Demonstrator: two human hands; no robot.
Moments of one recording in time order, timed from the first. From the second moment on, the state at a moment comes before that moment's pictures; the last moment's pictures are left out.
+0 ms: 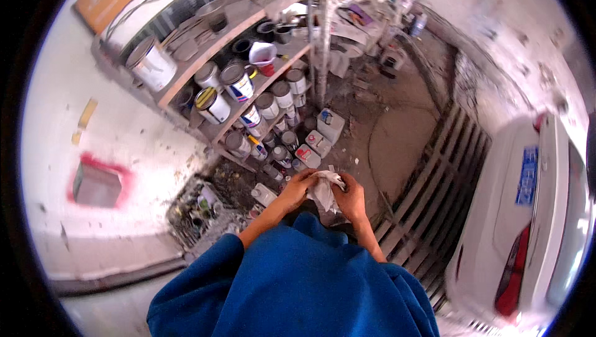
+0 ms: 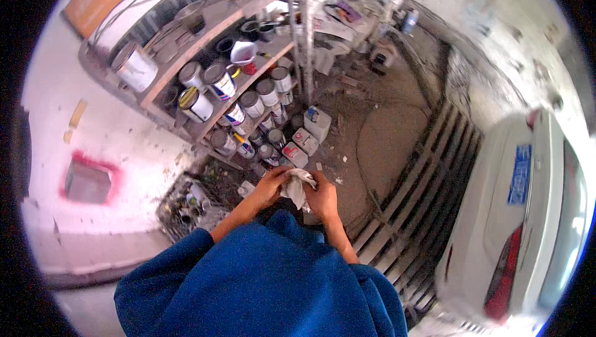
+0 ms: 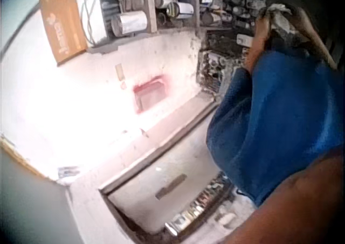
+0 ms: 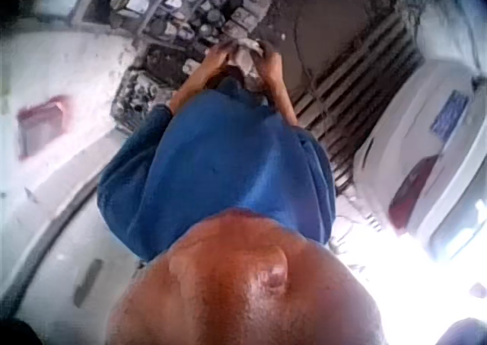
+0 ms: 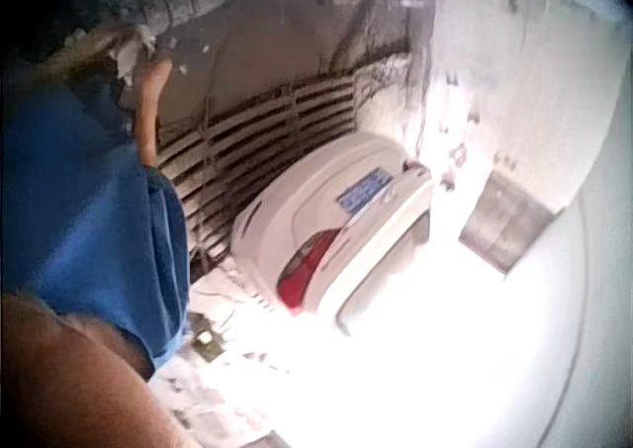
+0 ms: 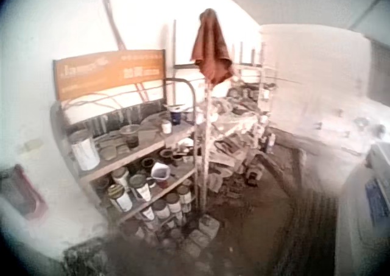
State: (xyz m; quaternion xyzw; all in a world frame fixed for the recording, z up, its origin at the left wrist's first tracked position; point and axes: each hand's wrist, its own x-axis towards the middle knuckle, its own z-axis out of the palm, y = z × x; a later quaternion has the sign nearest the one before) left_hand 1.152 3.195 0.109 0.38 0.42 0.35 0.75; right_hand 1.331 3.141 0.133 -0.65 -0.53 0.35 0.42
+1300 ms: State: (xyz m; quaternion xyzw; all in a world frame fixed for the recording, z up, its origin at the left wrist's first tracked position) left_hand 1.354 3.320 -0.020 -0.26 0.22 0.77 0.54; right_hand 1.416 3.423 0.074 -0.17 -0.88 0.45 -0.02
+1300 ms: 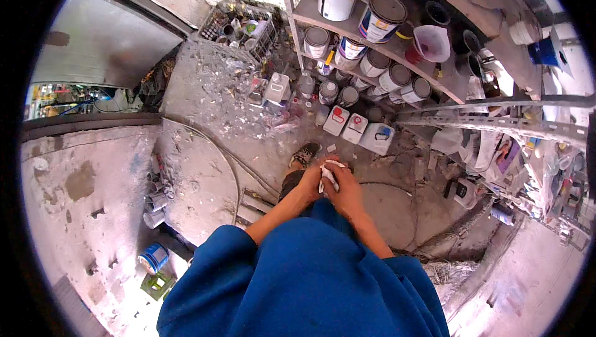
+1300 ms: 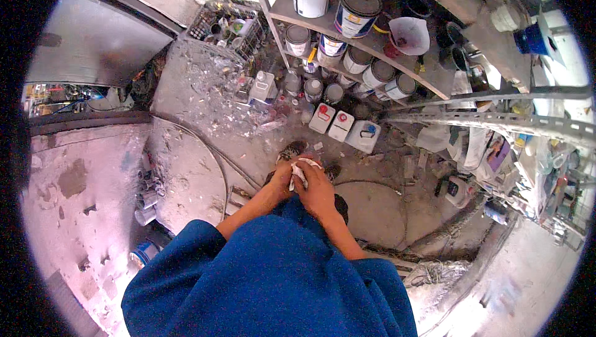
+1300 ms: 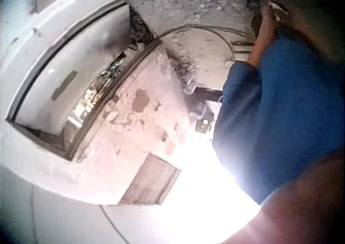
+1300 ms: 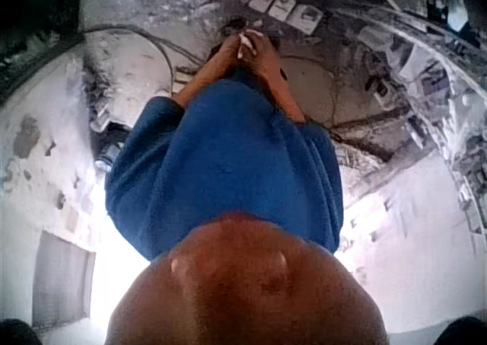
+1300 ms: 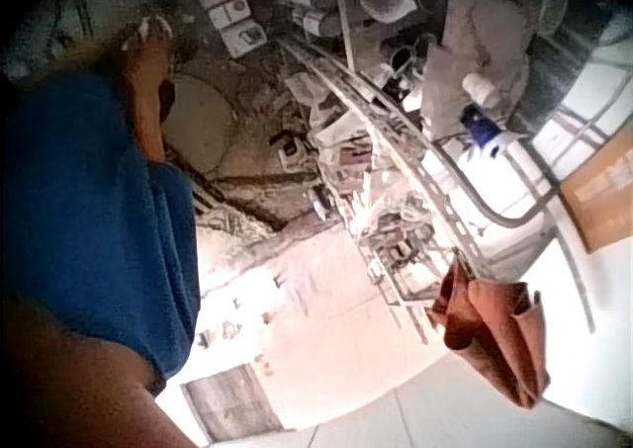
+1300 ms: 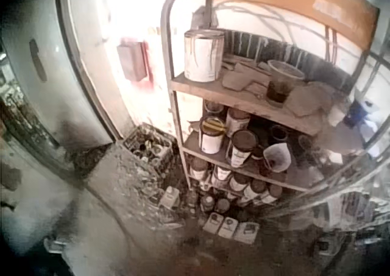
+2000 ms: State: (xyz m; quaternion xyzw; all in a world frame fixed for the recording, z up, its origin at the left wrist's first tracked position) left_hand 1.329 3.381 0.025 -0.01 0.55 0.49 0.68; right_hand 1.468 3.467 0.083 -0.25 -0.83 0.50 0.01
